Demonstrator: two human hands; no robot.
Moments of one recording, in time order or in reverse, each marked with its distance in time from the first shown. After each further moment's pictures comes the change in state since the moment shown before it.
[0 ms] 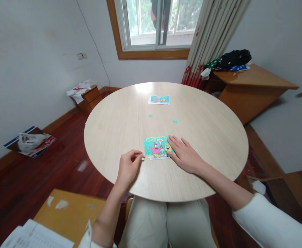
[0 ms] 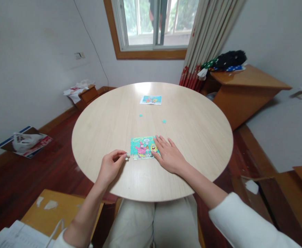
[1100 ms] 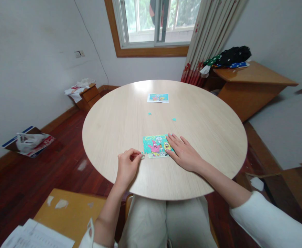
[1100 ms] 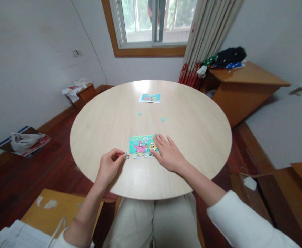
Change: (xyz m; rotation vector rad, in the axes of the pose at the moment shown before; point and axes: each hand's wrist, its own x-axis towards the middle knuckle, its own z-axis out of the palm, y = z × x) left_hand -0.002 -0.004 0.000 0.141 0.048 0.042; right_hand 0.000 -0.003 -0.005 -0.037 -0.050 0.022
